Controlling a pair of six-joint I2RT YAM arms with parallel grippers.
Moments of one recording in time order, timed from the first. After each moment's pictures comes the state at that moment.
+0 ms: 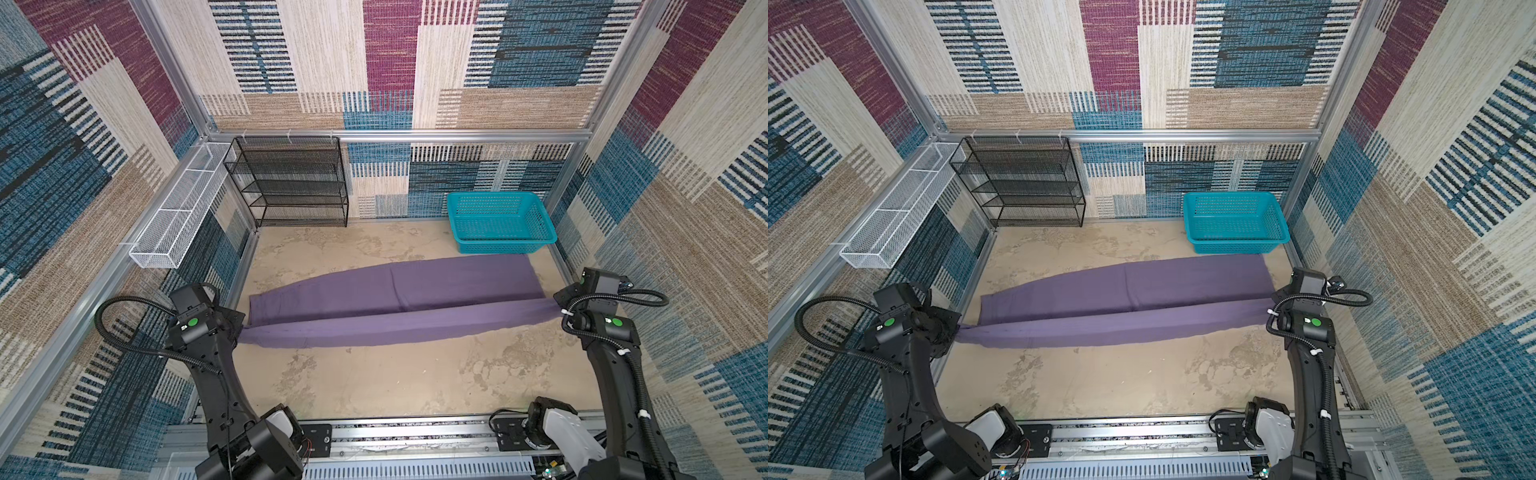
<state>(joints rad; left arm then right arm) 0.64 1.08 1.03 -0.98 0.06 -0.70 -0.29 0.94 0.86 -0.66 0.19 0.76</state>
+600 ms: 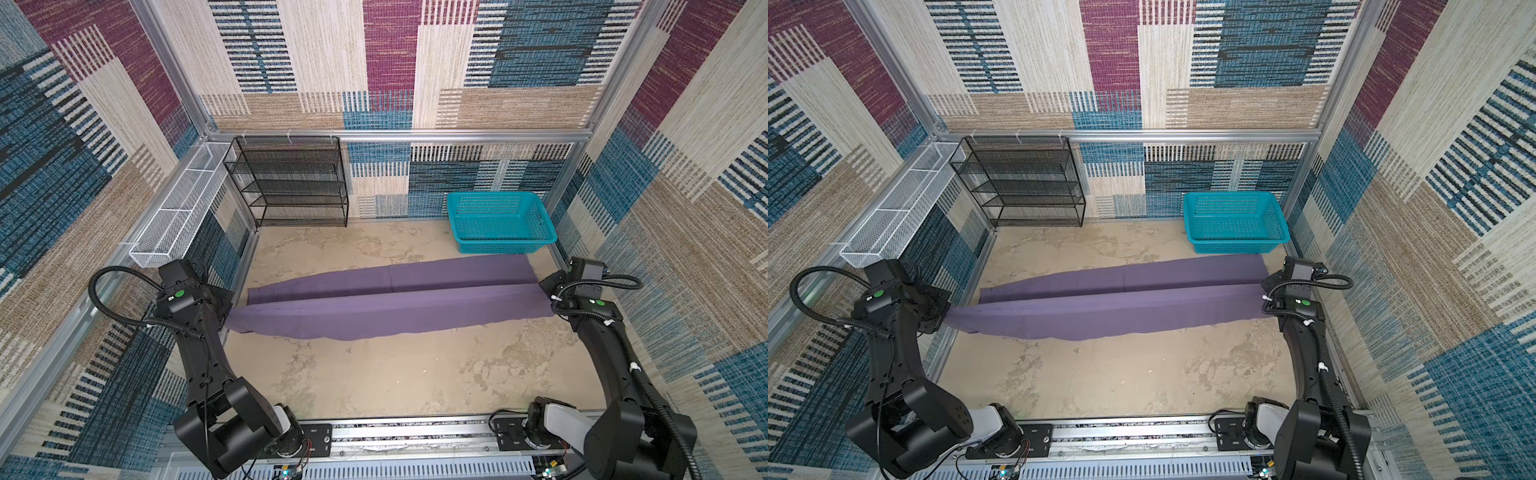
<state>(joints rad) 0.63 1.30 1.22 -0.93 0.07 -0.73 -0.26 1.14 0.85 -0.44 0.06 0.76</state>
